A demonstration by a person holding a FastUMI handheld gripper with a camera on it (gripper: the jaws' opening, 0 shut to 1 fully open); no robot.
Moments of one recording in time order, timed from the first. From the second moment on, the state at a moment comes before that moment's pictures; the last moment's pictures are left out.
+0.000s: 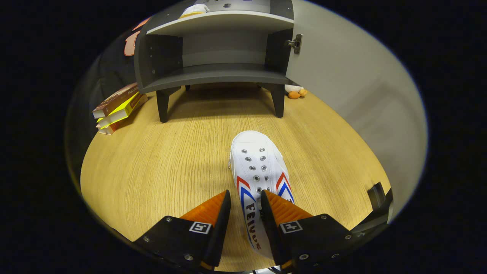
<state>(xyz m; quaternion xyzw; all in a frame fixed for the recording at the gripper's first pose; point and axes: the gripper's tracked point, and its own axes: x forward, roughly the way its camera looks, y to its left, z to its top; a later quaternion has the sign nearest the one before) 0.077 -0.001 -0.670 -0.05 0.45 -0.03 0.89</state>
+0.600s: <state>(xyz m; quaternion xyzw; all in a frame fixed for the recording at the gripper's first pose) 0.090 -0.005 -0.606 -0.04 0.43 -0.01 0.90</state>
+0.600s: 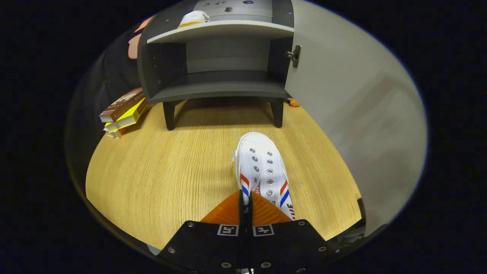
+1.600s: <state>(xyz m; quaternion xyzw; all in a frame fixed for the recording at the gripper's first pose) 0.144 0.015 -0.330 -0.04 0.29 -0.04 0.95</state>
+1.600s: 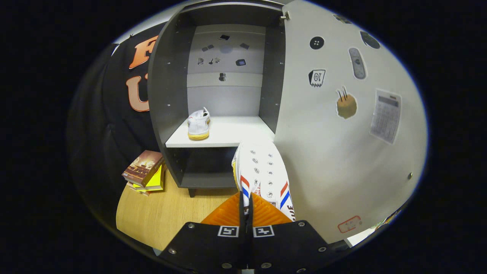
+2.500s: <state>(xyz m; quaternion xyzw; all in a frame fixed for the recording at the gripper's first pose) 0.408 0.064 -0.342 -0.06 0.31 0.03 0.95</state>
